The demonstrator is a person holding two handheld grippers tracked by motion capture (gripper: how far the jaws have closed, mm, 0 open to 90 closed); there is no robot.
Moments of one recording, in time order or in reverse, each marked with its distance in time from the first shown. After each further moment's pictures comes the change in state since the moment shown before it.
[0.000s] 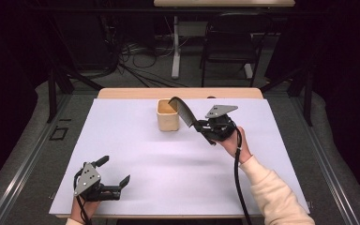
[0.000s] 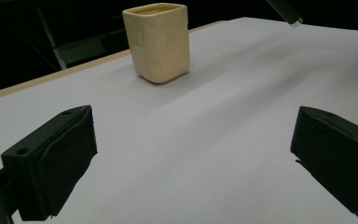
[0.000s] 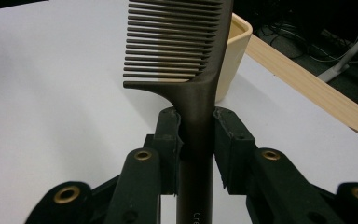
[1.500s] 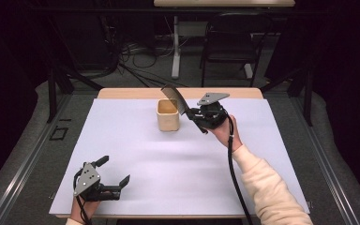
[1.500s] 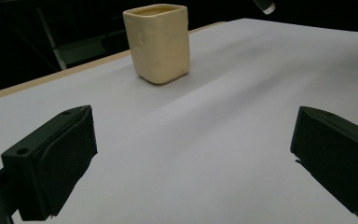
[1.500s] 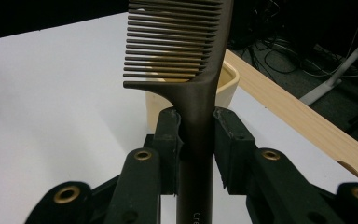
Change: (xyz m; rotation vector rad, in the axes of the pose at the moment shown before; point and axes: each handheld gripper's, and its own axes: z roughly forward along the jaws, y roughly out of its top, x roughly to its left) left arm 0.000 0.000 0.000 -0.002 0.000 -0.003; right arm -0.009 0.036 0.018 -0.042 -0.014 0.003
